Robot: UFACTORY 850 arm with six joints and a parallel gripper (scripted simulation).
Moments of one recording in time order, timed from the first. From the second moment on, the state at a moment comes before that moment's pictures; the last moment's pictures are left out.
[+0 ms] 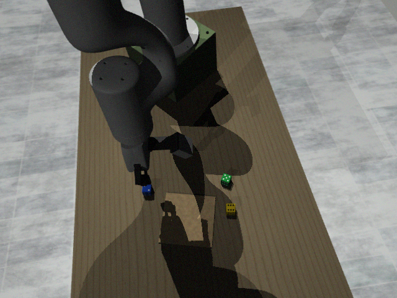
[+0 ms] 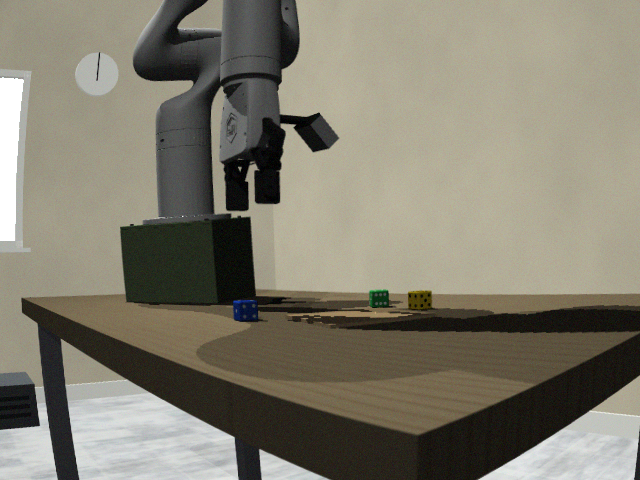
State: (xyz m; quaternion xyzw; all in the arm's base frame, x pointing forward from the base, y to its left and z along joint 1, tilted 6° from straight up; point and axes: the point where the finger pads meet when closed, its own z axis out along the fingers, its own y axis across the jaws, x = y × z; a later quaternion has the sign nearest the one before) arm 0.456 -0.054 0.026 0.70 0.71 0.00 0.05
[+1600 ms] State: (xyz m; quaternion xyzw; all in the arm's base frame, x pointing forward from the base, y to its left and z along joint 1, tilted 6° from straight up) arm 0.459 -0.073 0.005 0.42 0.91 -0.02 0.04
